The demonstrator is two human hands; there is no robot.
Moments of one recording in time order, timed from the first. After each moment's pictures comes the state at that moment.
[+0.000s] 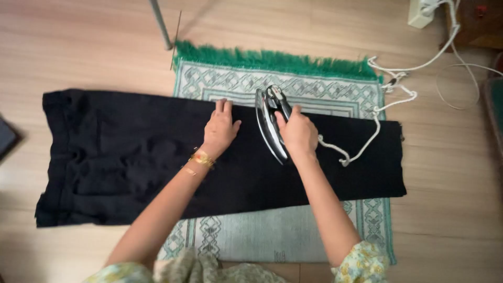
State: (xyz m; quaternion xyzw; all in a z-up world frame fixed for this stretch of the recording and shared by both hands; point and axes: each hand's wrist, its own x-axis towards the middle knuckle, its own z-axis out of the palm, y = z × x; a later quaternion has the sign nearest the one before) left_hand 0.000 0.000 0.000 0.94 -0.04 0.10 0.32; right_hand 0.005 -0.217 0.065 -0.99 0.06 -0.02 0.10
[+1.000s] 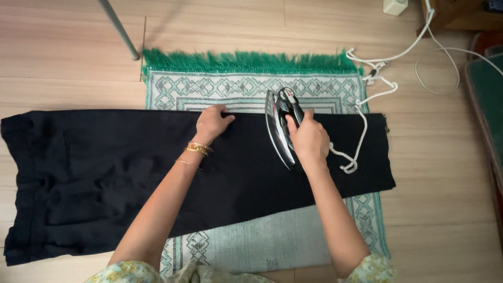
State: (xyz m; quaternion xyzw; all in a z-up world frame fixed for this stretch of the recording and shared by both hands) left_hand 0.077 -0.022 -0.085 0.93 -0.05 -0.02 0.36; right_hand 0.002 -0.289 0.066 -0.99 0.11 -0.03 0.08
